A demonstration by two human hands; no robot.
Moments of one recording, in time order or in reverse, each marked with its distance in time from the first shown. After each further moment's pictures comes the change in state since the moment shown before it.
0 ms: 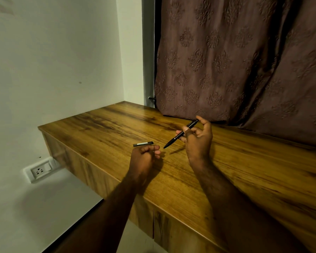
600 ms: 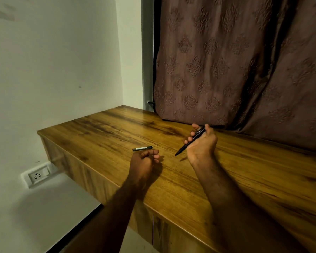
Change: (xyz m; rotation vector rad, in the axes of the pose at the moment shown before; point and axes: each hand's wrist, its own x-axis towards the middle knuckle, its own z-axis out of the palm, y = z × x) left_hand 0.003 0.000 0.001 -0.015 0.114 -0.027; right_hand 0.014 -0.024 0.003 0.420 0.111 0.388
